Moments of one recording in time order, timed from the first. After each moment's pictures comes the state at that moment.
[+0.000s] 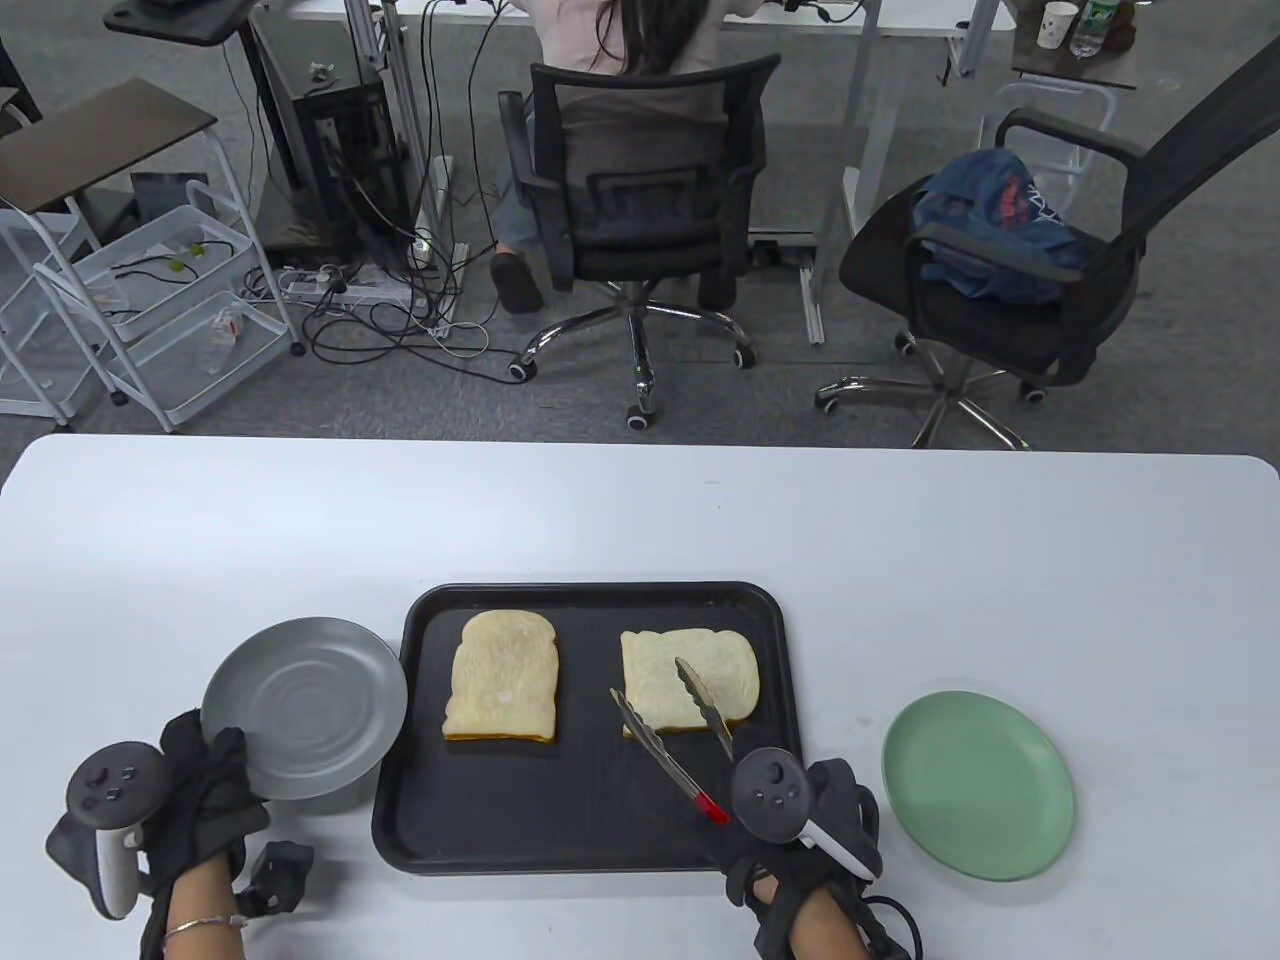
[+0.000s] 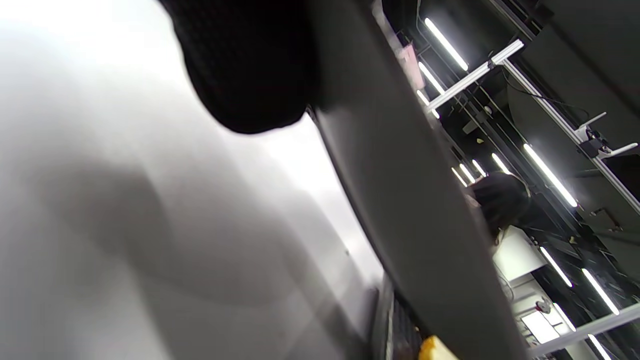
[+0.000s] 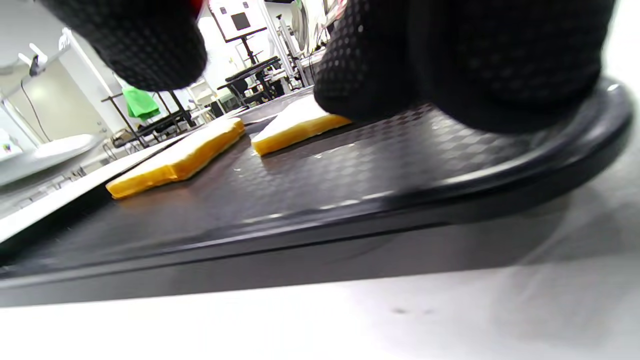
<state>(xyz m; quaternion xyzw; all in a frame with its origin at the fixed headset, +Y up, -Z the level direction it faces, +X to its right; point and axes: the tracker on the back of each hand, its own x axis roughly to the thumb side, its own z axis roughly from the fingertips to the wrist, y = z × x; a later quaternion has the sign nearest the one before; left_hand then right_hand) -0.417 -0.780 -0.250 0.03 0.24 0.44 0.86 0.106 -0.762 -0.262 0.12 0.11 0.96 0.22</state>
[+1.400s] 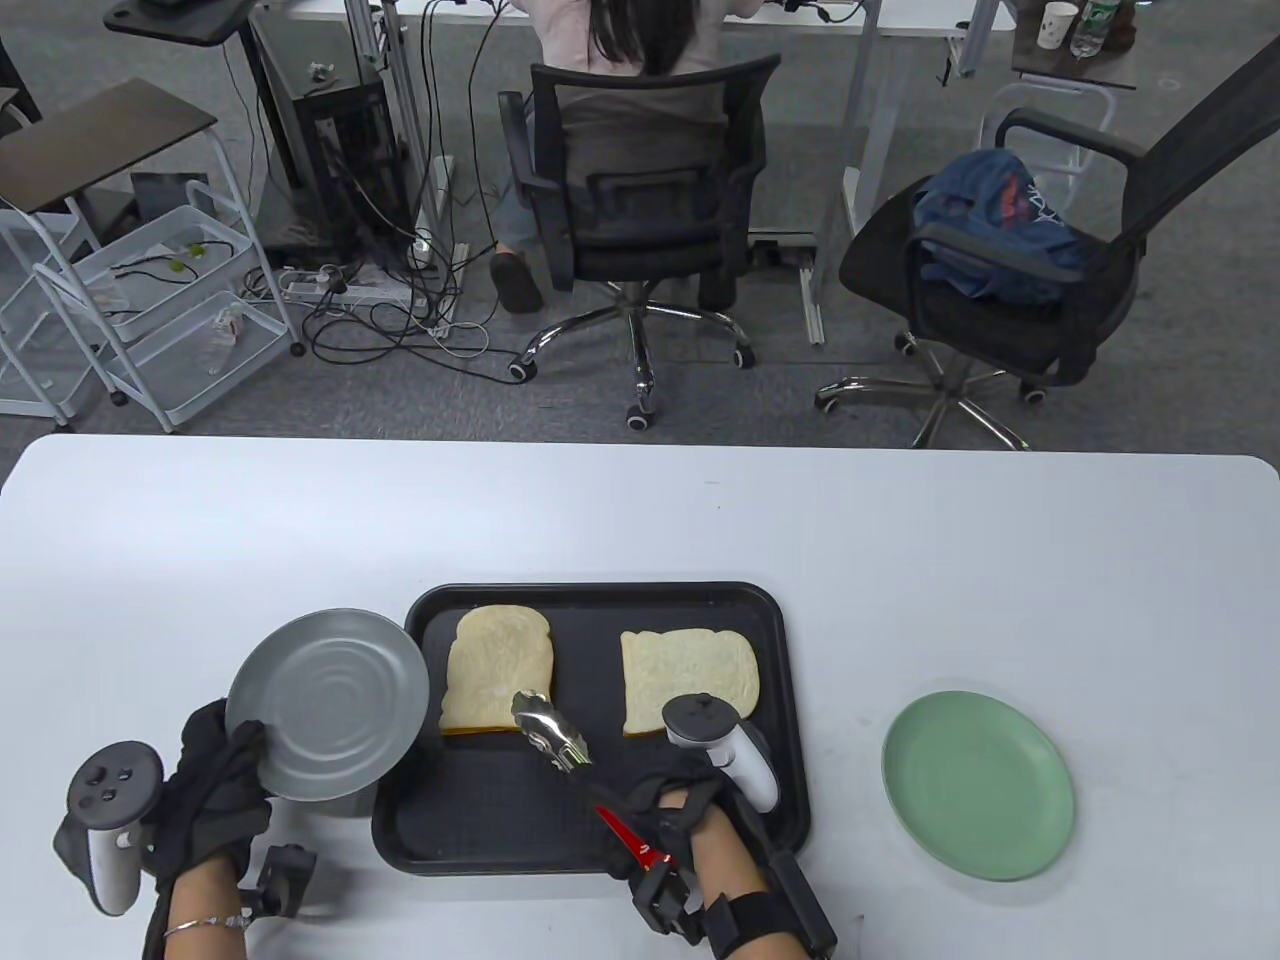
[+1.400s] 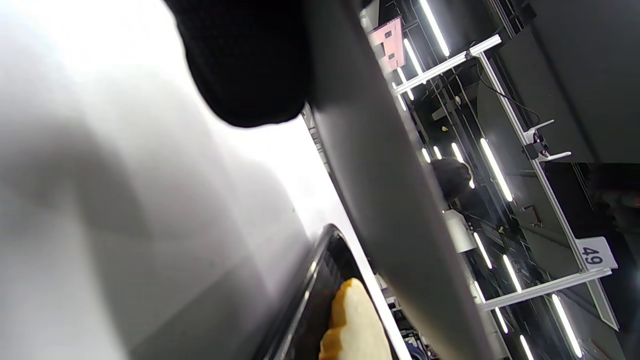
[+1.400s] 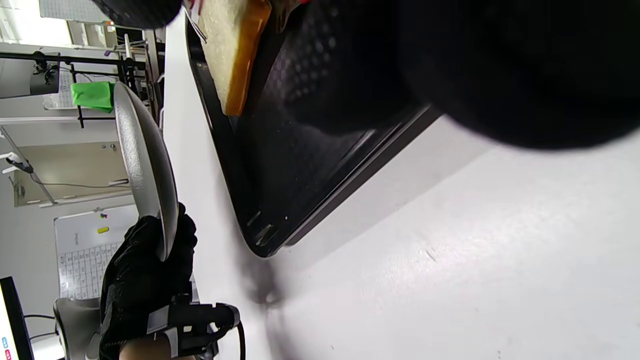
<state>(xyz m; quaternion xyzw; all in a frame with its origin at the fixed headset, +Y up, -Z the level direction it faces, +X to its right) -0.409 -0.780 -0.253 0.01 0.18 0.52 0.84 0.025 -0.824 -0.303 0.03 0.47 0.71 0.53</state>
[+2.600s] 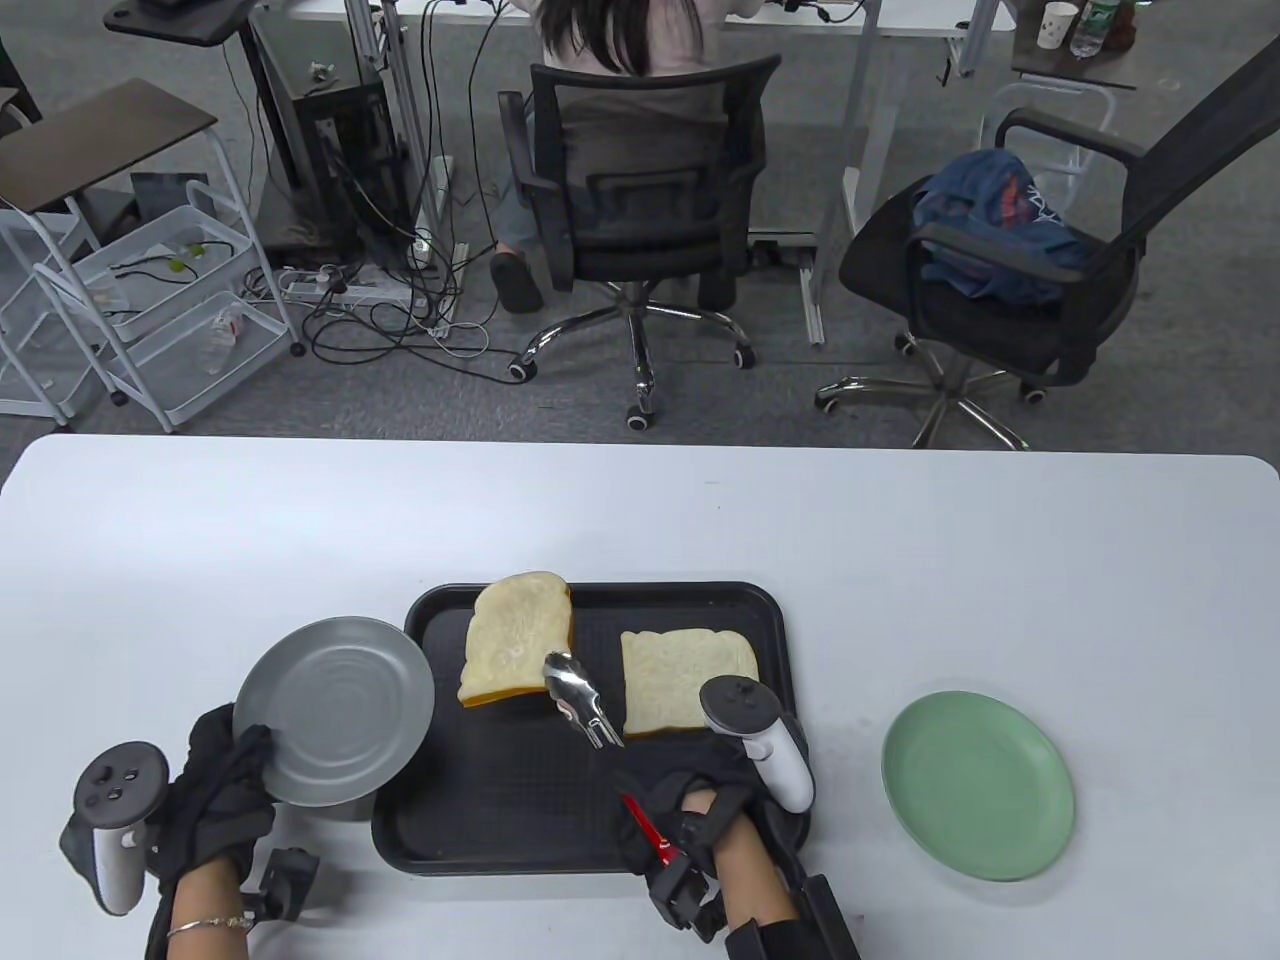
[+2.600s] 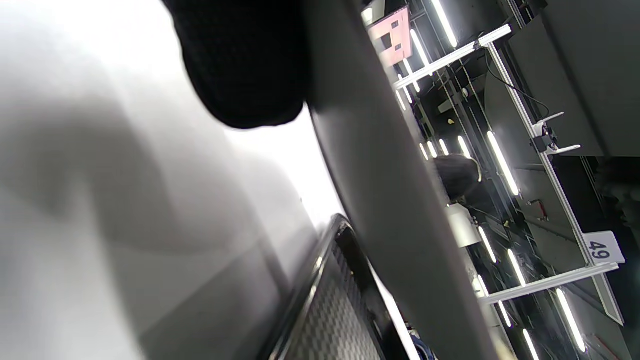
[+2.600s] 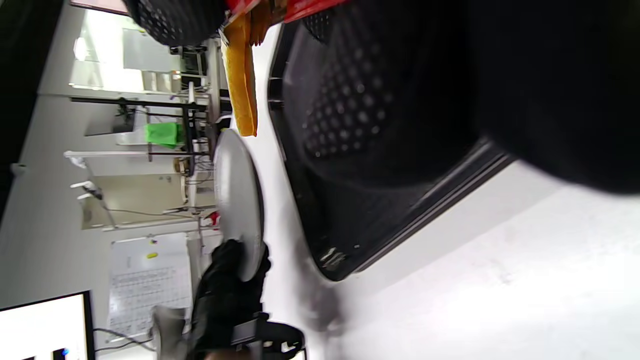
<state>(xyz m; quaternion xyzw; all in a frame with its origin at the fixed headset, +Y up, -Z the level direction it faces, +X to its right) -0.407 -0.783 -0.252 -0.01 0.18 0.52 0.84 0.046 -0.753 -0.290 0.06 0.38 0.73 0.57</state>
